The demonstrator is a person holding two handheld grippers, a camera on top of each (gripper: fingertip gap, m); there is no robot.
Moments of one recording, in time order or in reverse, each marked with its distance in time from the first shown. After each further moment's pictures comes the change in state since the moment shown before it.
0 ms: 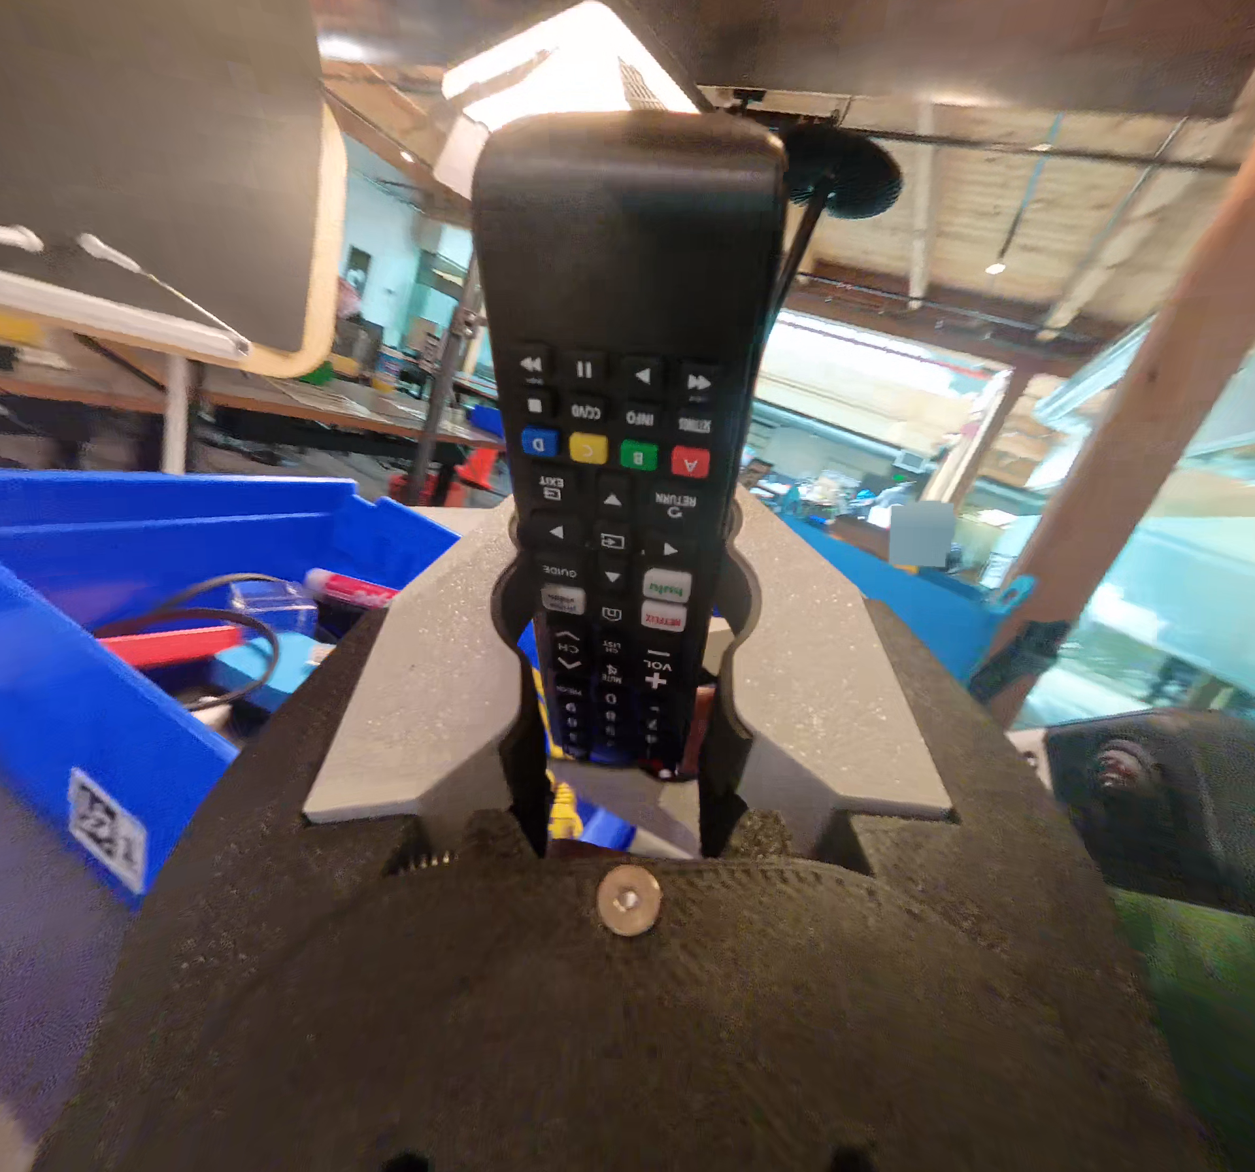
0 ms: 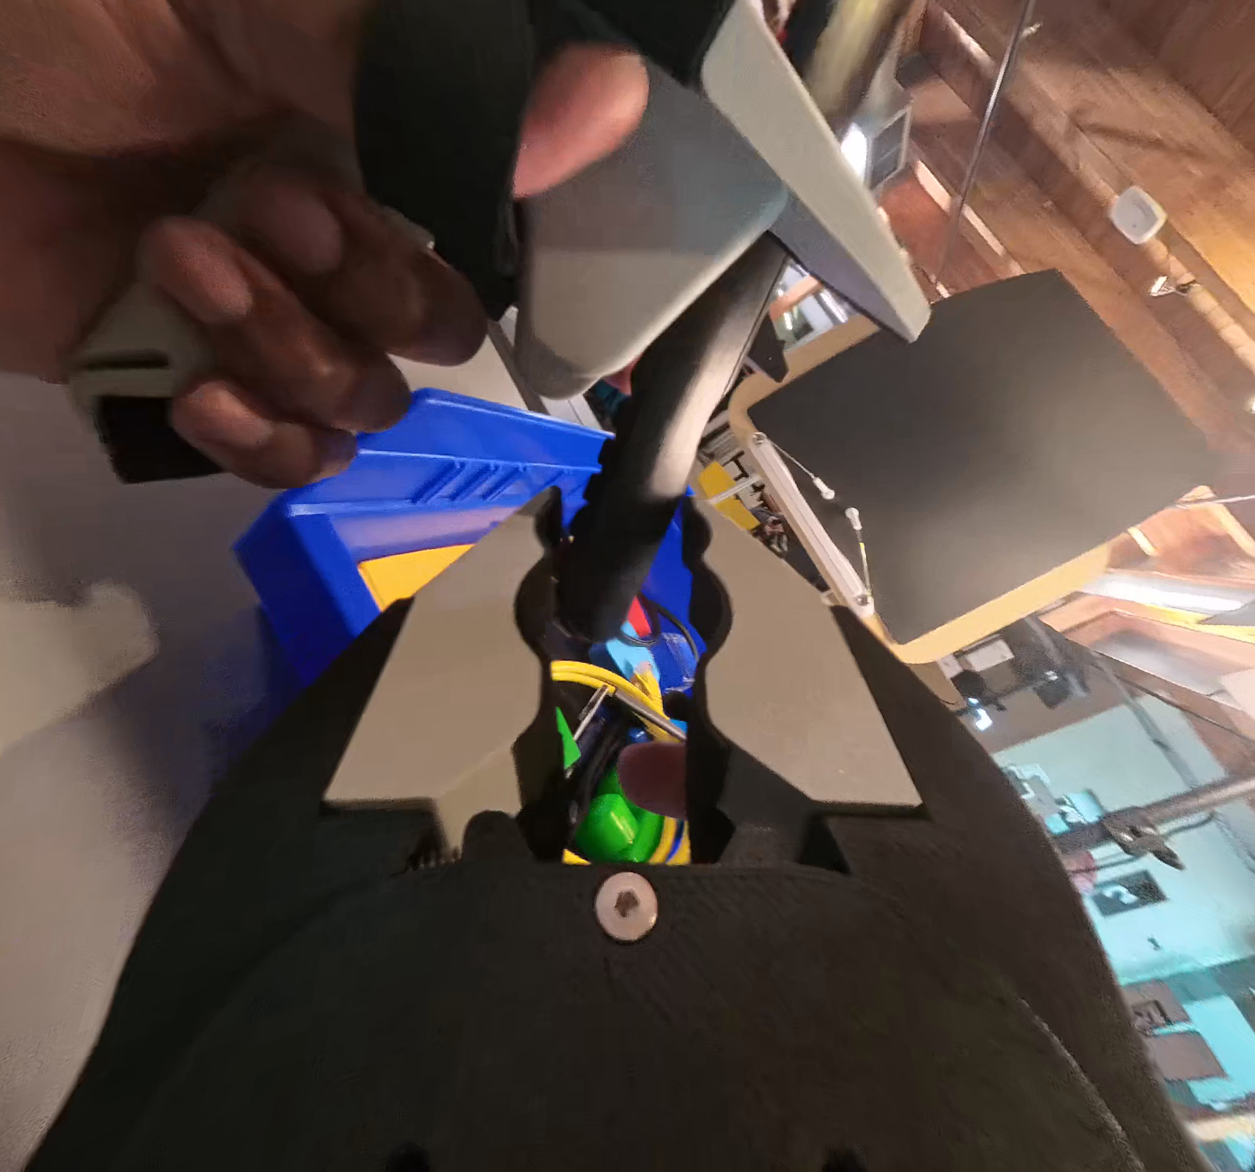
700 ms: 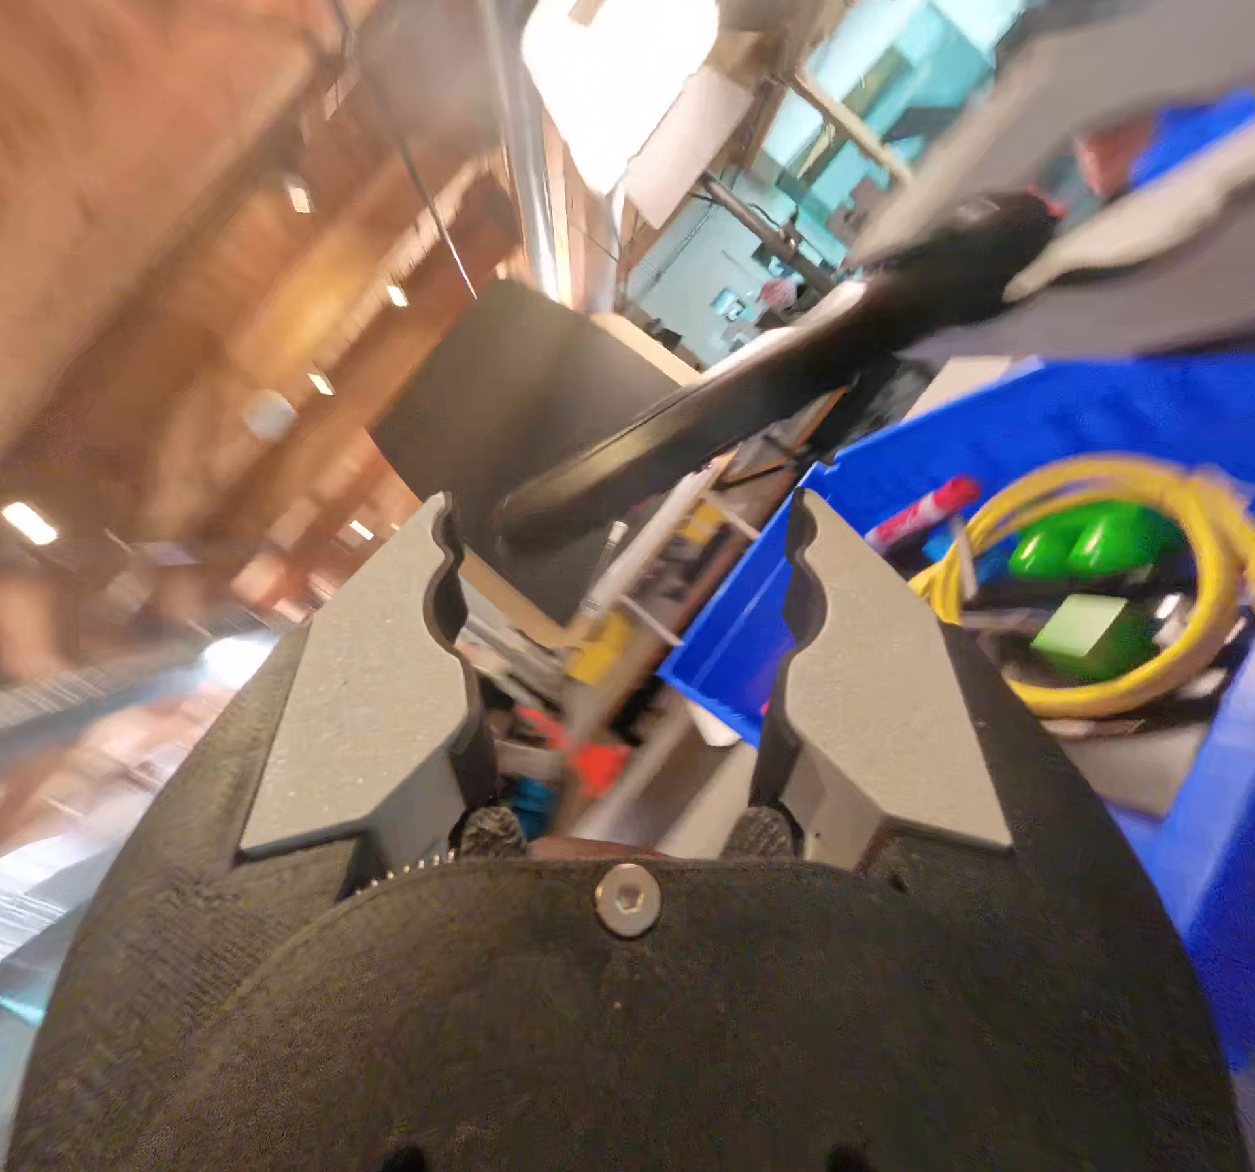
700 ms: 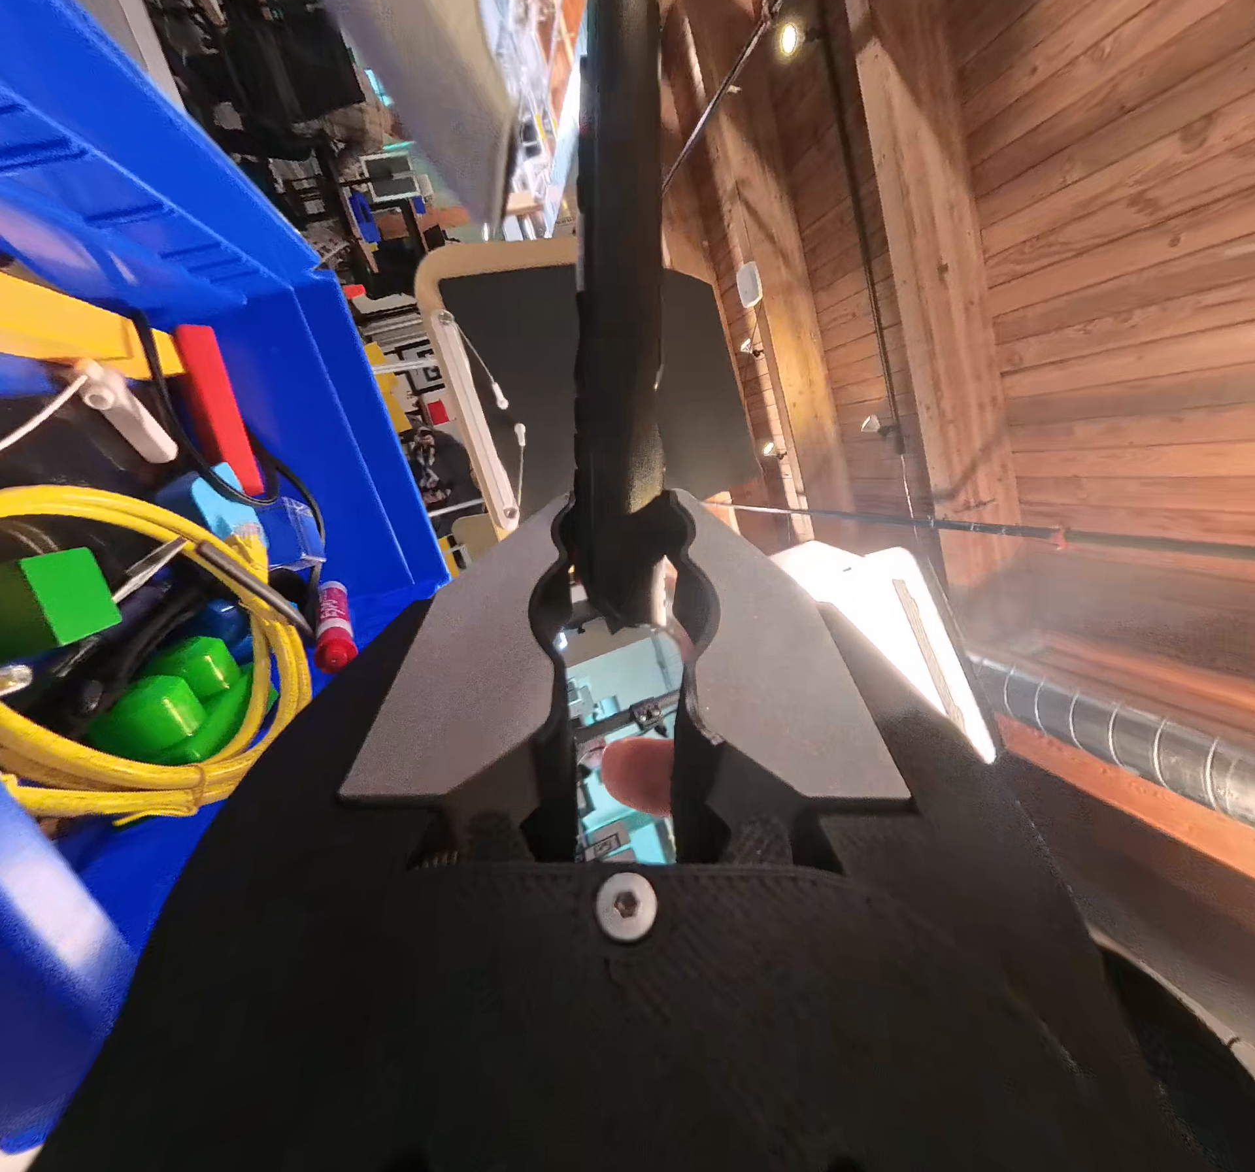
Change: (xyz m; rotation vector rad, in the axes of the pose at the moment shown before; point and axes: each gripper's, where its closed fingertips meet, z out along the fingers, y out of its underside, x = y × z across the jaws) left arm -0.018 -0.021 -0.013 -0.152 -0.433 1.447; right arm 0.085 0.021 -0.023 -0.131 0.413 -0.564
